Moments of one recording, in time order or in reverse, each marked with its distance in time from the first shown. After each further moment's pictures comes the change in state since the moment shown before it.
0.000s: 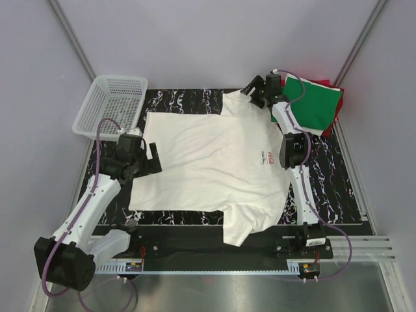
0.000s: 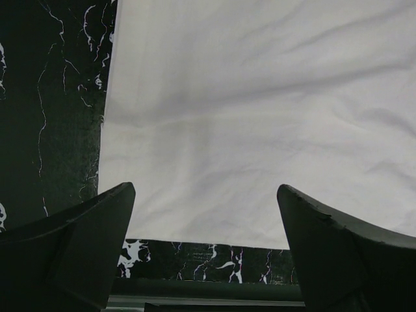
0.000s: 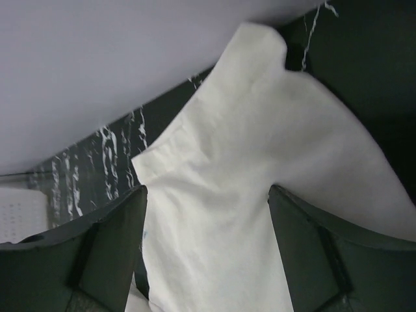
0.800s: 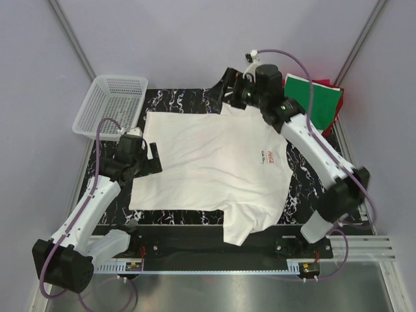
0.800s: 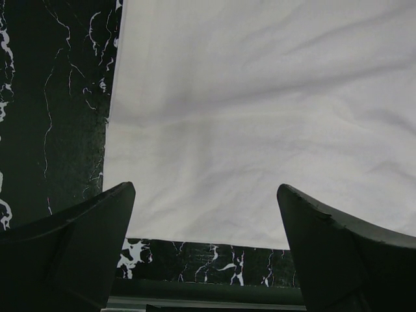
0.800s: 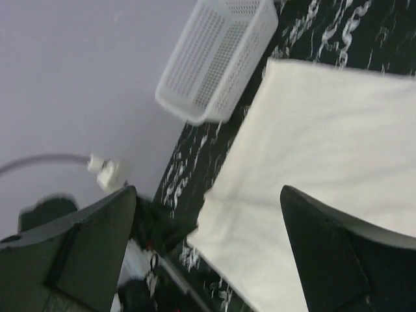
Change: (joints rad) left arm -0.029 -0.014 0.000 0.001 -0.039 -0.007; right arm 0.301 -1.123 -0.956 0.137 -0.126 -0.060
